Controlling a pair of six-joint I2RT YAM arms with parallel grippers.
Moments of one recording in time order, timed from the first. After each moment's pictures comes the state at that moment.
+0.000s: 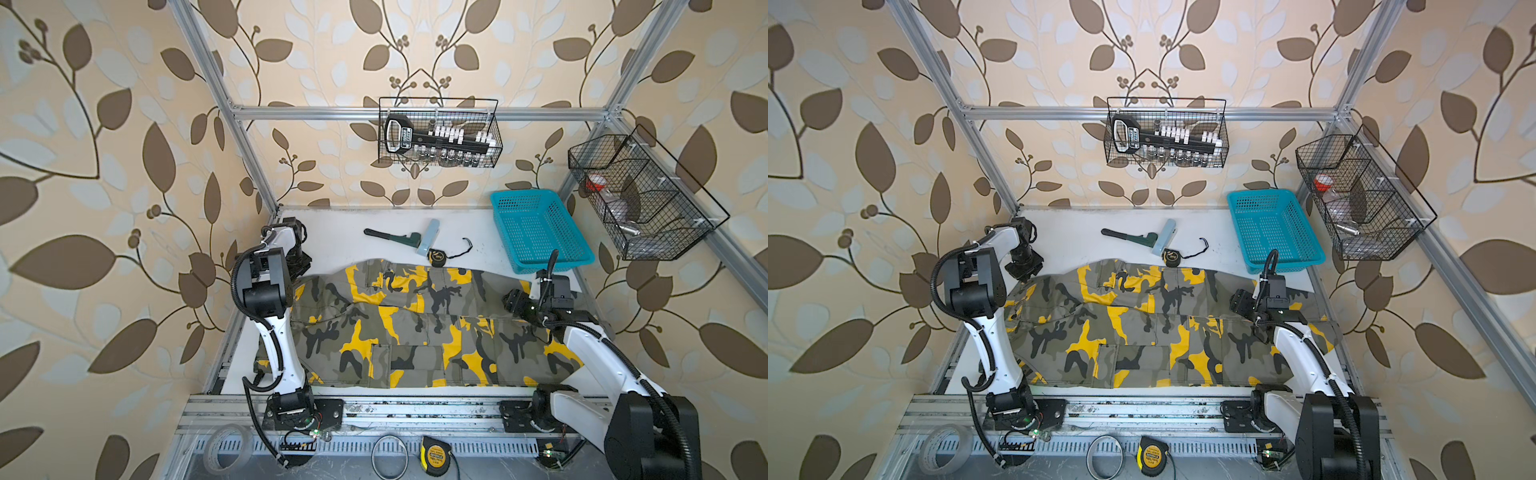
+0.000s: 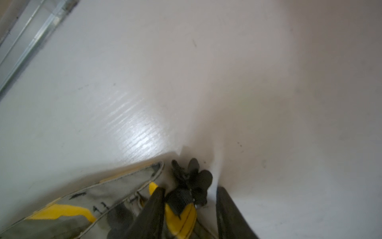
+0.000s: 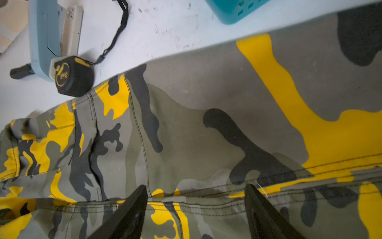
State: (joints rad) left arm 0.21 2.15 1.62 -0.94 -0.17 -0.78; right arm -0.07 1.08 0.53 -0.39 -0.13 0.42
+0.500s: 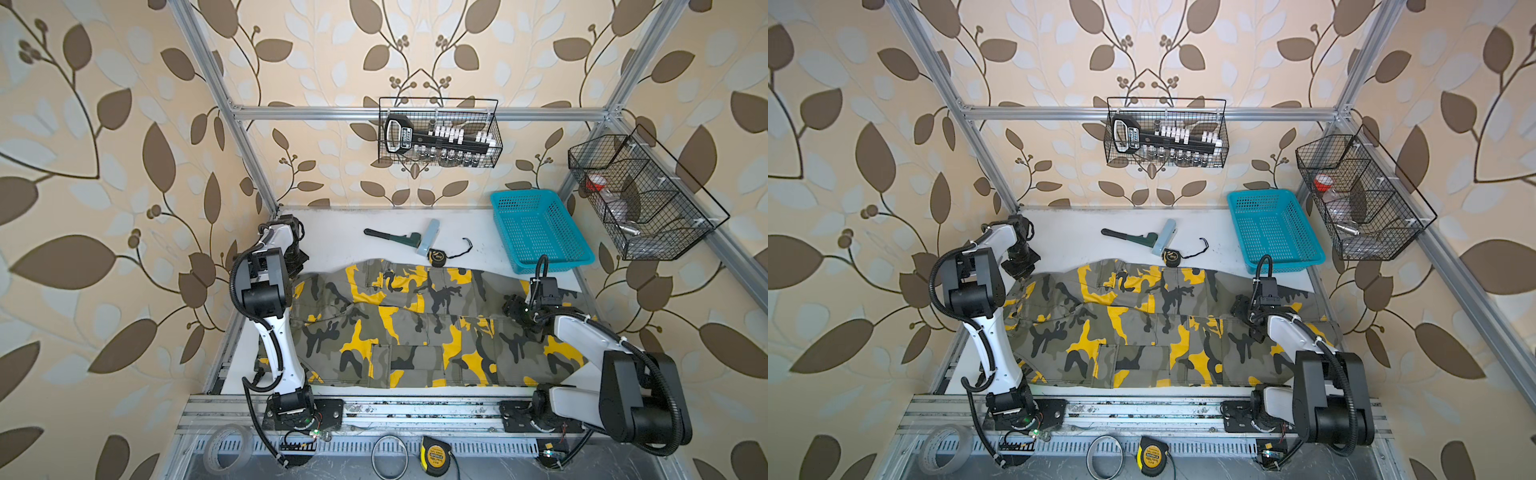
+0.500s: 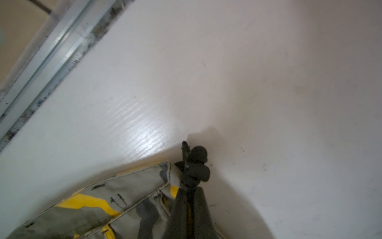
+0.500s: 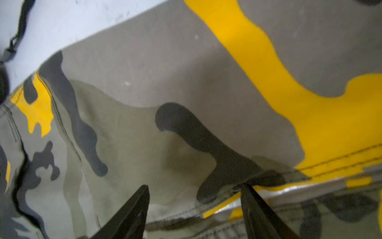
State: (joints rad) left arm 0.24 2.13 1.68 -1.00 -0.21 -0.74; right arm -0.07 1.31 0.52 -0.26 -0.01 0.51
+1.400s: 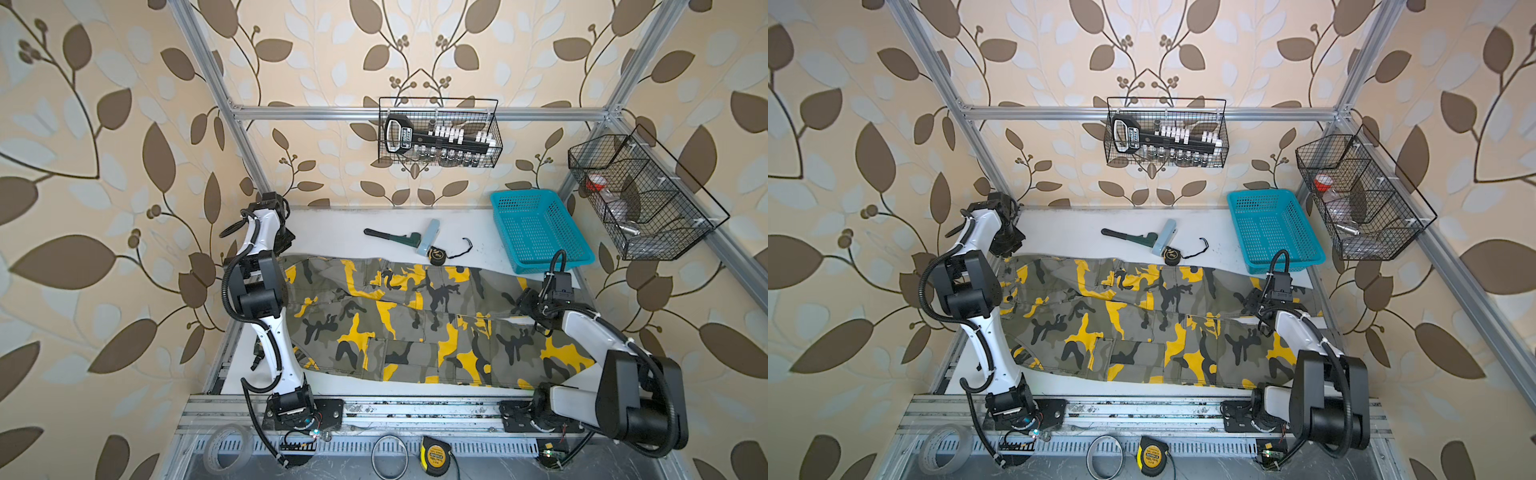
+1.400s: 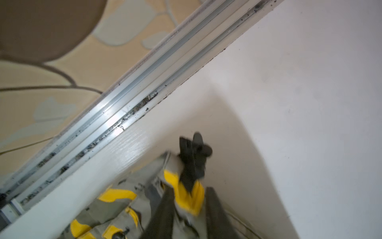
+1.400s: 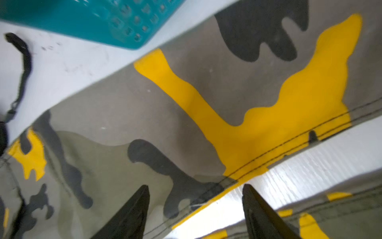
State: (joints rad) left arm 0.28 2.16 1.95 -1.09 -0.24 -0.66; right arm -0.18 1.23 0.59 -0.35 0.02 0.50
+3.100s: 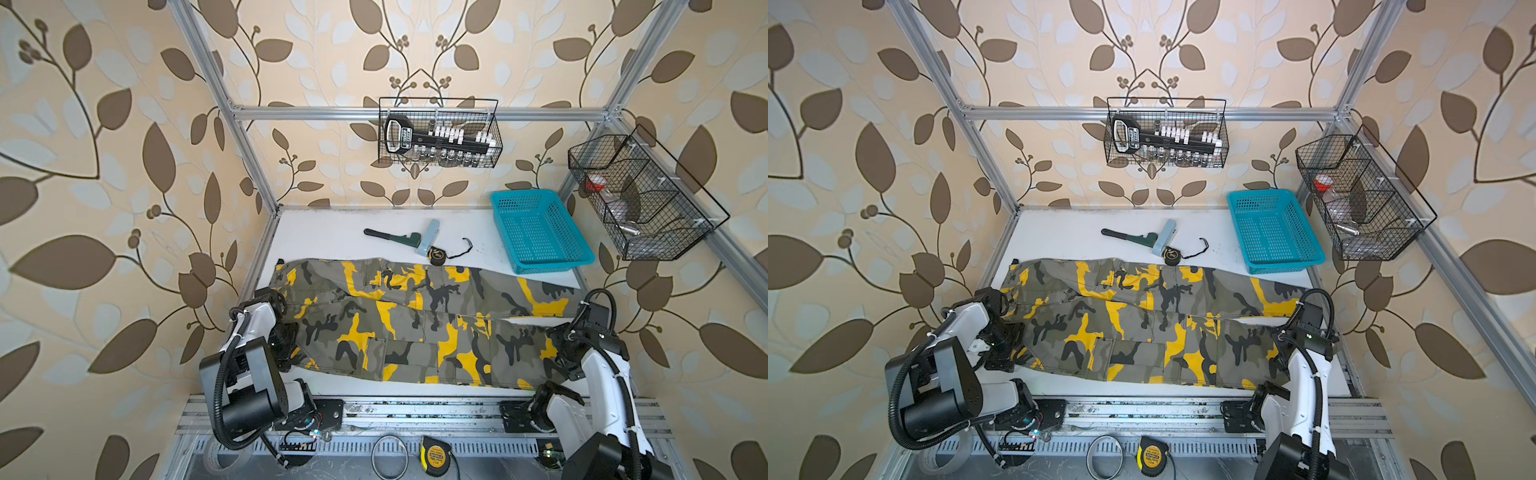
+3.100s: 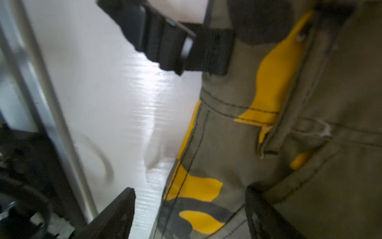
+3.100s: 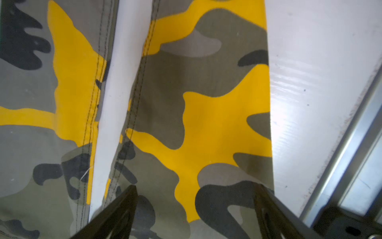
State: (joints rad) left arm 0.43 1.30 0.63 -0.94 -0.03 -1.24; right arm -0.48 0.80 0.49 -0.89 0.15 0.84
